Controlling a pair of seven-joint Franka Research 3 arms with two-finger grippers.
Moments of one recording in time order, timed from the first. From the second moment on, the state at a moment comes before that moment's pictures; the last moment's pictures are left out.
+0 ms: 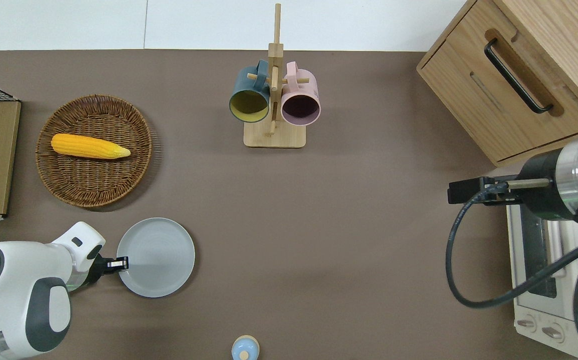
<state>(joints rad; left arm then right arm) 0.07 -0.14 -0.02 -2.59 -0.18 2.37 0.08 -0.21 -0.06 0.37 -1.54 0.10 1.52 0.18</state>
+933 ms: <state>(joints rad) 0.00 -0.14 -0.03 -2.59 -0.22 2.40 0.03 -0.21 -0.06 0.37 -1.54 0.10 1.52 0.18</state>
